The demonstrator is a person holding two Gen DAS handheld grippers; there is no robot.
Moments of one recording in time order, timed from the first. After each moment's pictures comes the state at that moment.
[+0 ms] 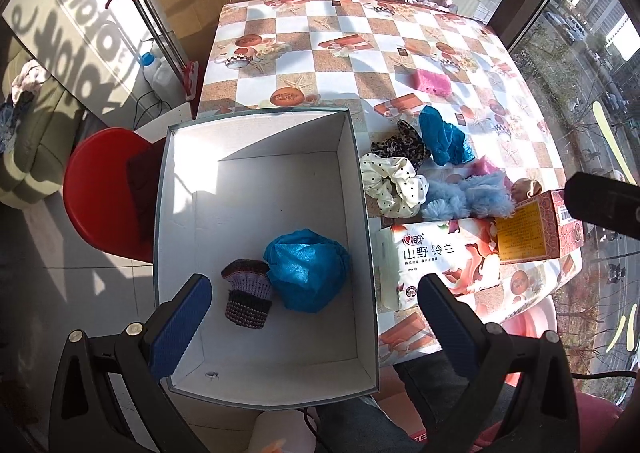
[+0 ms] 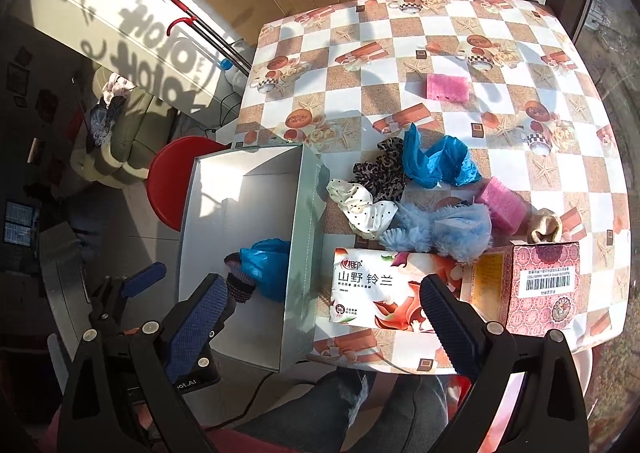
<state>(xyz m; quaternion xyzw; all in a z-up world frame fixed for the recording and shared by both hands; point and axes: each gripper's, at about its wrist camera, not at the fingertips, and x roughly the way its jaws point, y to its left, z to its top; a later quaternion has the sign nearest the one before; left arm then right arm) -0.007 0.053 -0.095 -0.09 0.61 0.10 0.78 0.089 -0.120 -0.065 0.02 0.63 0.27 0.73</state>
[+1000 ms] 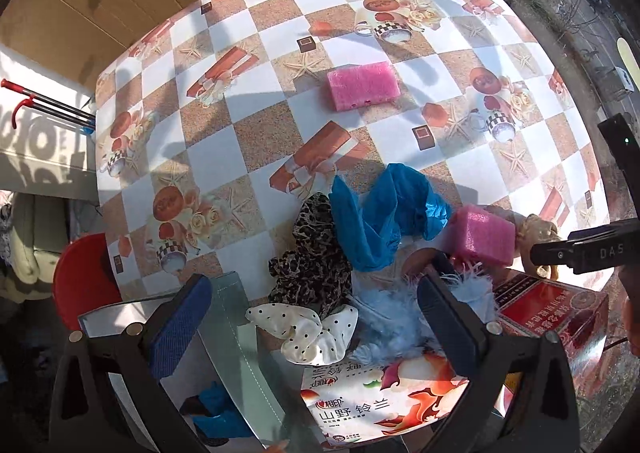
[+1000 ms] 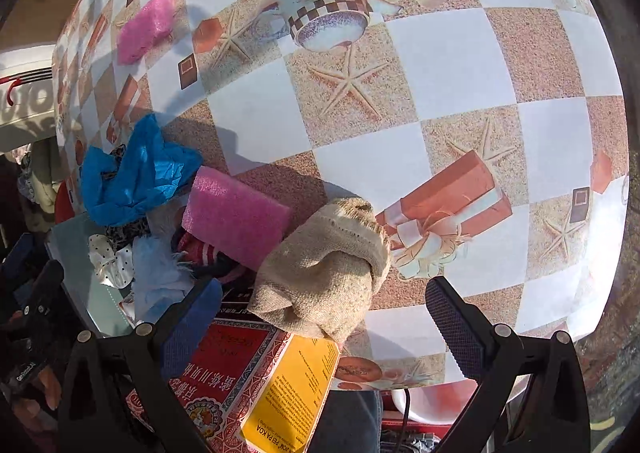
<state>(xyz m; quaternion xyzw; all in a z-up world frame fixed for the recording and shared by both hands) 0.212 -0.055 -0.174 0.04 0.69 0.04 0.72 0.247 -0.303 -0.281 0.08 0.82 0.13 0.55</state>
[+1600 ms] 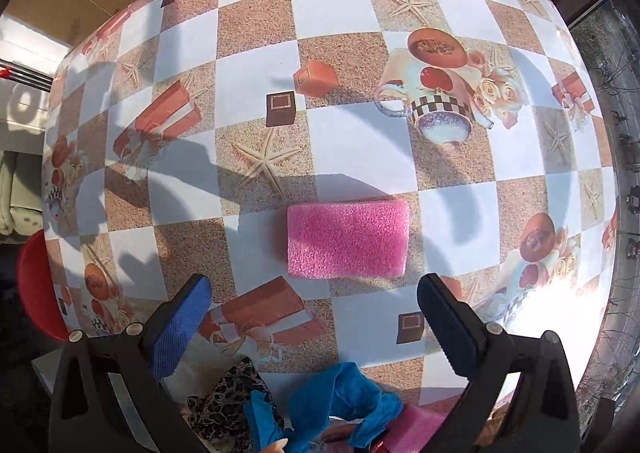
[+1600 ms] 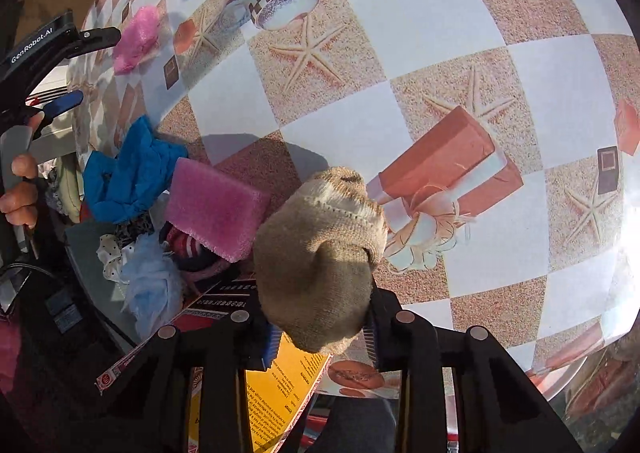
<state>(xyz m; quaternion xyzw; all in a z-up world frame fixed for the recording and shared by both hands) 0.368 -0.062 -0.266 -0.05 0.71 0.12 0.69 0.227 -0.349 -0.289 0.13 0.80 0.15 0.56</state>
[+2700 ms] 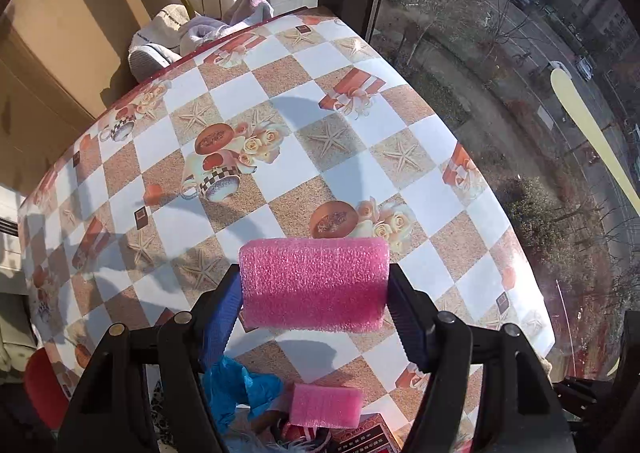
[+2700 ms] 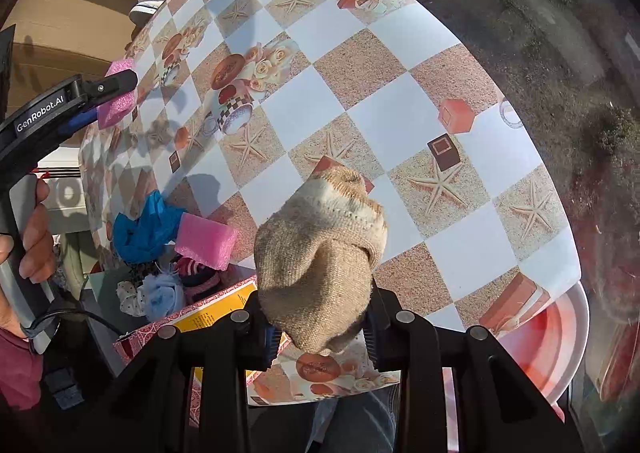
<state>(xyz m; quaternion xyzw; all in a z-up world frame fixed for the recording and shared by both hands) 0.325 -0.217 -0.157 0.05 0.60 -0.10 0.79 0.196 -0.418 -0.212 0.19 0.71 0.06 0.68</state>
